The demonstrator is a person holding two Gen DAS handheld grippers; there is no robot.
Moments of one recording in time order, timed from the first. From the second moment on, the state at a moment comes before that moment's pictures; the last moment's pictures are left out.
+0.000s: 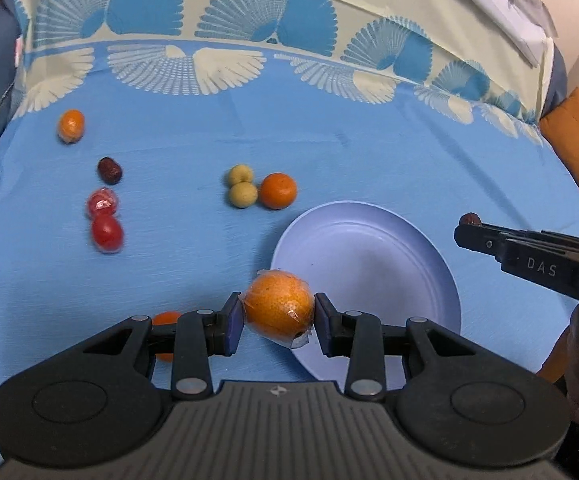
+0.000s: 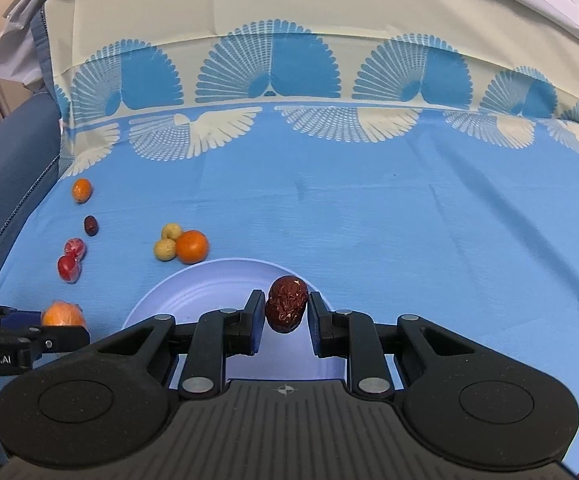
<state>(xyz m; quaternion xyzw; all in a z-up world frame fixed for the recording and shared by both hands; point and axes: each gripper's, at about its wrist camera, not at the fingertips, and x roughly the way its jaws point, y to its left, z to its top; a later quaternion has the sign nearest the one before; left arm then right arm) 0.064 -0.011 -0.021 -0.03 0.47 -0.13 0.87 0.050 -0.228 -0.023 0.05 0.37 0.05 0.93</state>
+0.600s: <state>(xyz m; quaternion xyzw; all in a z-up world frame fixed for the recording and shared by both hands) 0.058 -0.059 -0.032 0.05 0.44 -0.20 0.87 0.049 -0.225 -0.025 0.04 0.38 0.06 0.92</state>
